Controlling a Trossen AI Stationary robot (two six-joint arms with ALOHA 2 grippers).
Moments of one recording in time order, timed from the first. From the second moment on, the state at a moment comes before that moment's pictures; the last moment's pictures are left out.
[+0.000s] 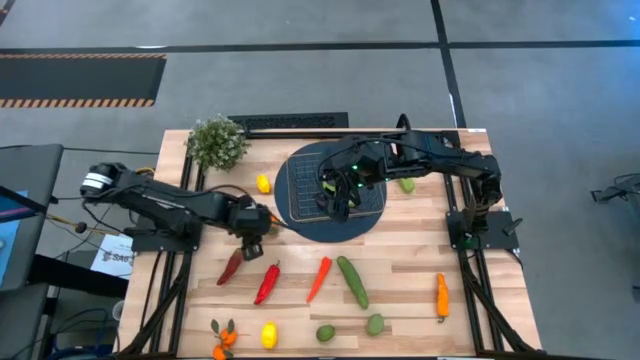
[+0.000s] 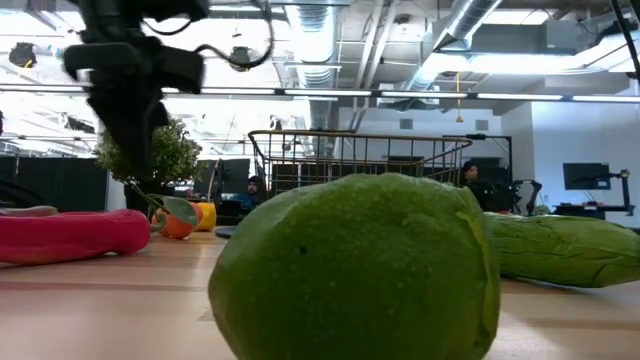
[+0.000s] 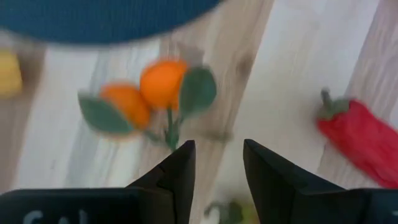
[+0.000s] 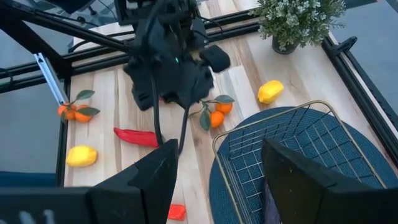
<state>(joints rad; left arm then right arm) -0.14 1.33 0.85 -0.81 -0.10 -0.43 0.05 1.88 2.35 -1.20 0.11 0.26</state>
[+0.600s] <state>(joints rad) -0.05 1.71 1.16 -1.20 -0.07 -0.11 0.08 1.88 2.35 -1.20 0.11 0.26</state>
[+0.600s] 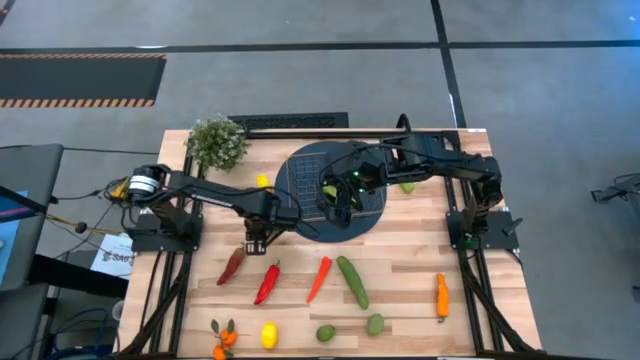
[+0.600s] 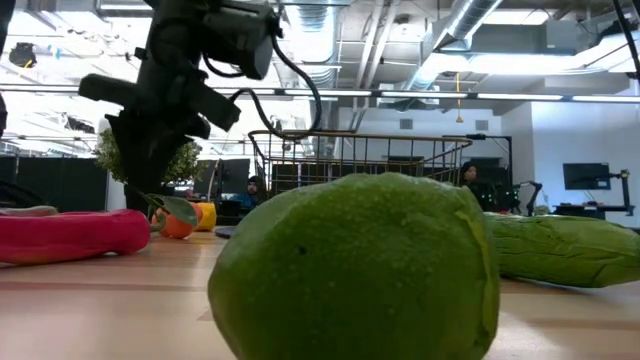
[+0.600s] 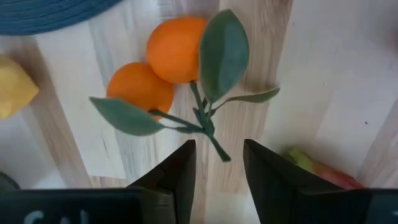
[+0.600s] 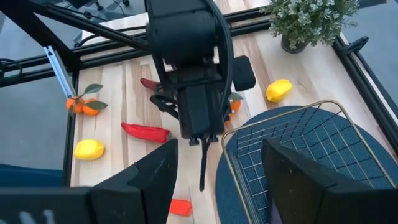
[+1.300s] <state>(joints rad) -0.05 1.74 1.16 -1.17 -0.08 -0.10 0.09 1.88 2.35 -1.21 0.11 0.26</state>
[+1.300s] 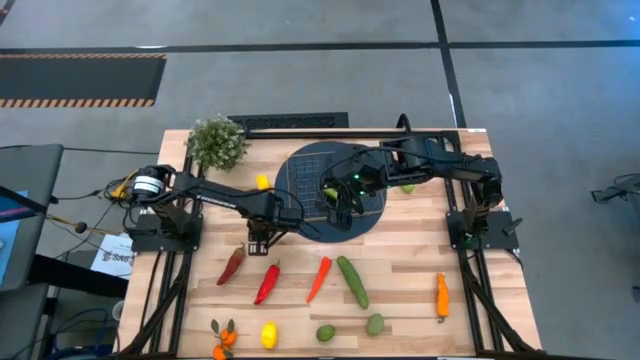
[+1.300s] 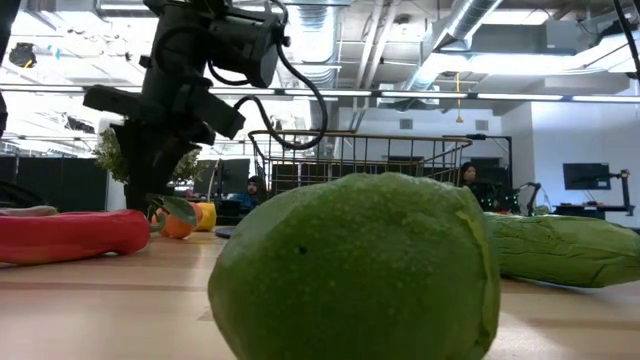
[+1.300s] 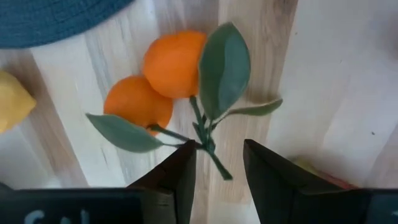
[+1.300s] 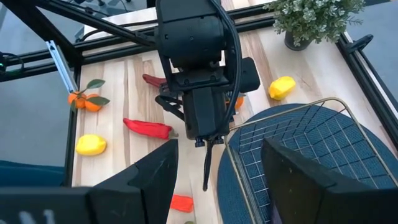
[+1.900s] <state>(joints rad) 0.00 1.74 1.16 -1.15 -0.09 -0.09 0.11 1.88 2.35 -1.21 0.11 0.27</state>
